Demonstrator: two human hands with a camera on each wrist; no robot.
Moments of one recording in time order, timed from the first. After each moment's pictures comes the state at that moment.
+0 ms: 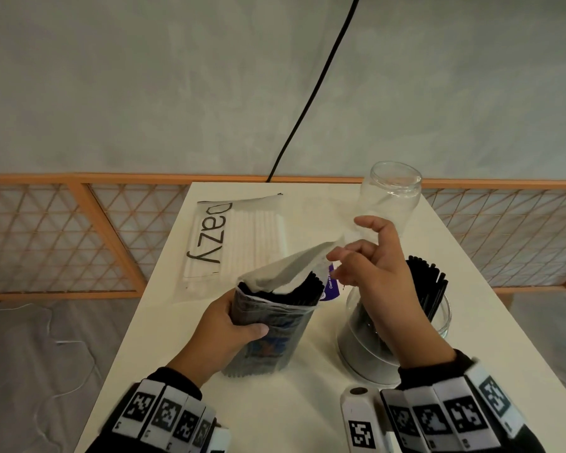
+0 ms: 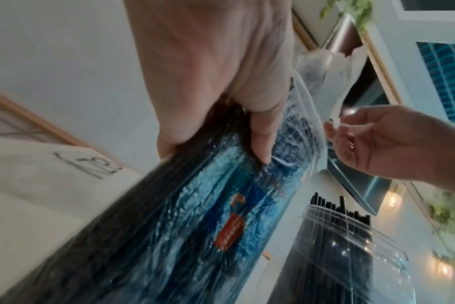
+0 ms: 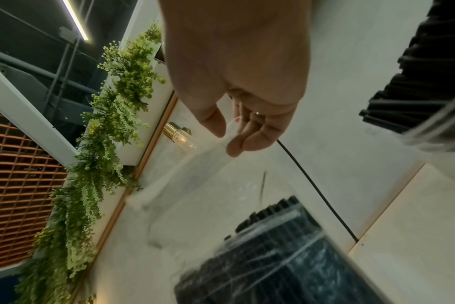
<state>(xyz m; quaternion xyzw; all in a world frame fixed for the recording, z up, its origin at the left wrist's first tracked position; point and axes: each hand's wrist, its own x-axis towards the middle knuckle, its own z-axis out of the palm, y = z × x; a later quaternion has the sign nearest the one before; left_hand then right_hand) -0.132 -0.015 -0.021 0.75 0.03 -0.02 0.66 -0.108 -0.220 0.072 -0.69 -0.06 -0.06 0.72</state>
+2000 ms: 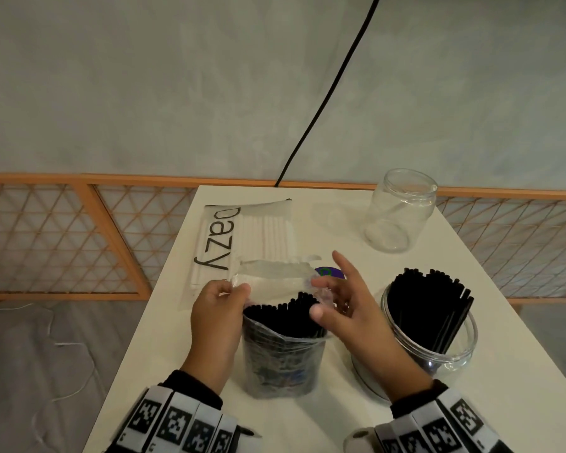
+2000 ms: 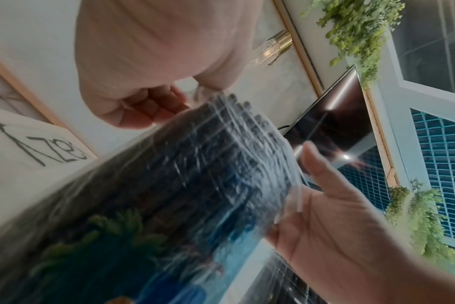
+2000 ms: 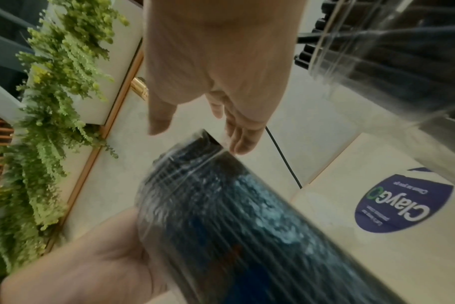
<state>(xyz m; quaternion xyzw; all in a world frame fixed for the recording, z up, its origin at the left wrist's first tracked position) -0.116 -0.021 0.010 0.66 0.21 0.13 0.71 -0.104 -0.202 0.011 -0.72 -0.13 0.06 0.68</state>
